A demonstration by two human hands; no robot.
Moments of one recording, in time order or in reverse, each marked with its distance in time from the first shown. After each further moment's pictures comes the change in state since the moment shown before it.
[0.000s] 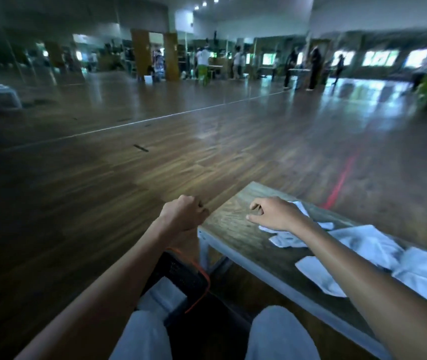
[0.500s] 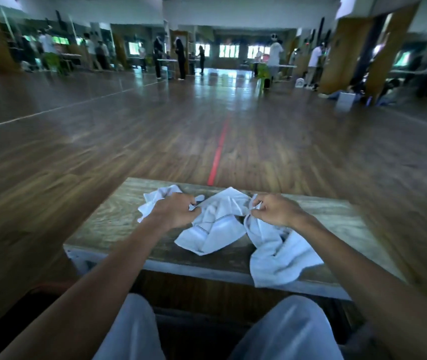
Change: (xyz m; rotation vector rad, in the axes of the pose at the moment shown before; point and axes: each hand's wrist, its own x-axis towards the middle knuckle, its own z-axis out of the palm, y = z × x) left_hand 0.002 0.247 0.089 -0.078 -0.235 0.516; right_hand -0.210 0.214 -0.041 0.040 0.161 0.547
